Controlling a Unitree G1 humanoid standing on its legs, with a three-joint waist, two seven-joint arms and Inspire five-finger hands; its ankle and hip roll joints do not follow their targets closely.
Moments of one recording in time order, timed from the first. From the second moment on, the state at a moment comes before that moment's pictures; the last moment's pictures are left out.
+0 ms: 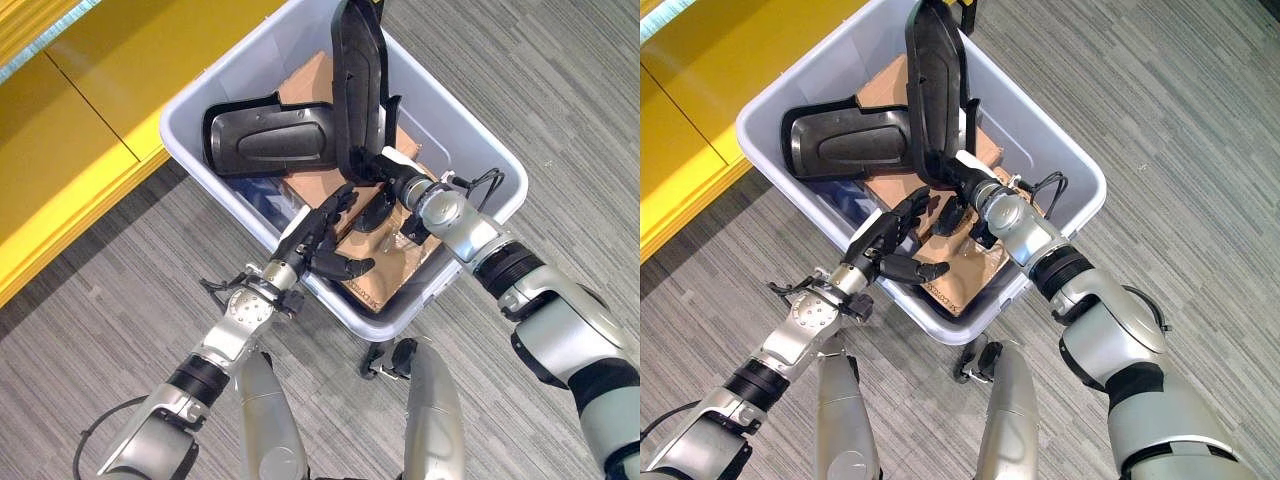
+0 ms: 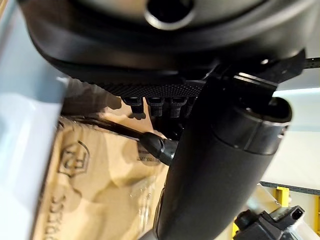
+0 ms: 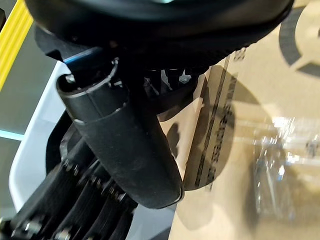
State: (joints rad) left arm -0.54 0.48 -0.48 0.32 -0.38 -0.19 -0.03; right arm -1.19 -0.41 0.76 0.78 0.20 0.18 0.09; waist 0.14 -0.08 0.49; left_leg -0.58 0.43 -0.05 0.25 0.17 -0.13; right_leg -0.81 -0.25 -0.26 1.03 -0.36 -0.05
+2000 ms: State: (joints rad) left arm -0.63 0.34 -0.39 0.37 -0.21 -0.16 0.41; right arm -0.86 -0.42 0.61 0.11 -0.34 0.10 -0.44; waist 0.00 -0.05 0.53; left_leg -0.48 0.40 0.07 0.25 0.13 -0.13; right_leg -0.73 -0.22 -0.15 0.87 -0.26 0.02
